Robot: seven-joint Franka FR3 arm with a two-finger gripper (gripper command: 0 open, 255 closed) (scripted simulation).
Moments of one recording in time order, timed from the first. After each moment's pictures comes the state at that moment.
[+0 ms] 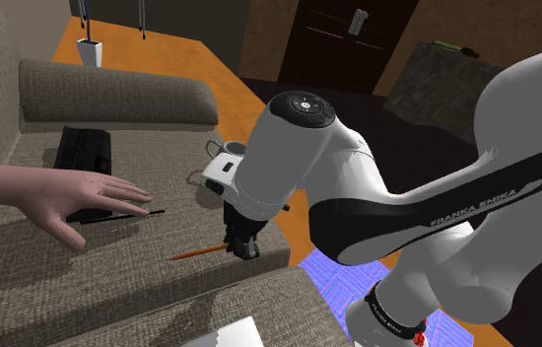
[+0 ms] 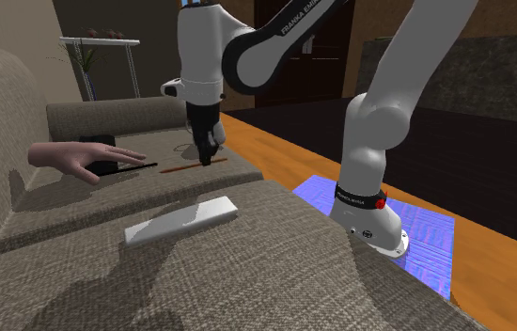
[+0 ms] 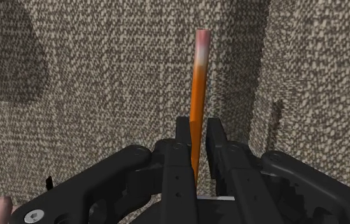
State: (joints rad) arm 0.48 -0.38 0.31 -2.62 -0.14 2.34 -0.36
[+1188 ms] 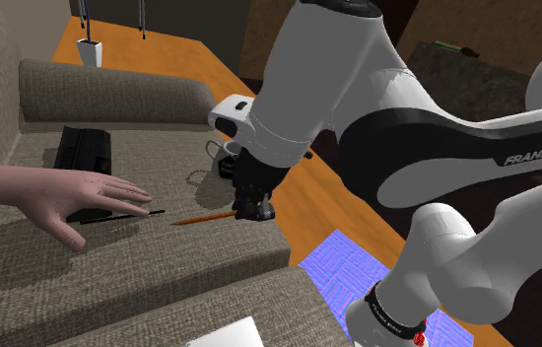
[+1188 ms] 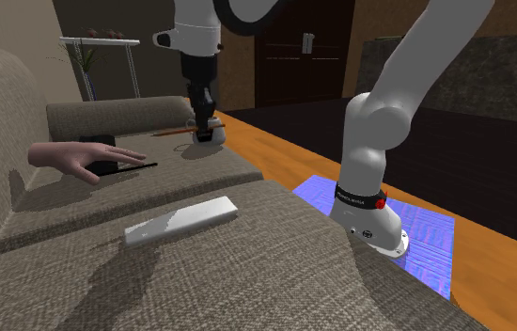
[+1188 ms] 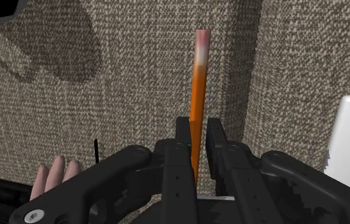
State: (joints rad) arm 0.50 -0.49 0.27 -2.46 -0.09 2.08 -0.44
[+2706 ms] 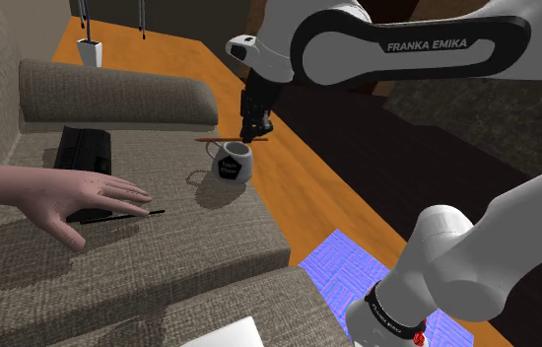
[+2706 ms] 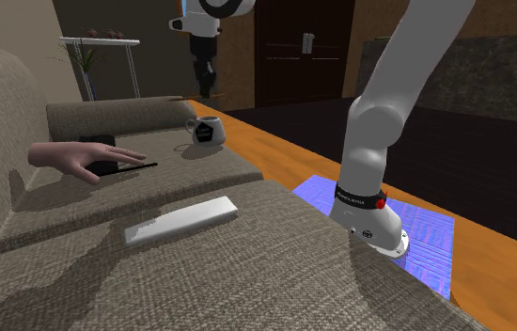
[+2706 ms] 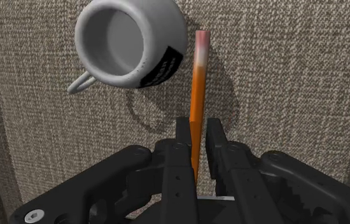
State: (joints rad) arm 0.35 -0.34 0.00 -2.23 -0.18 2.05 -0.80
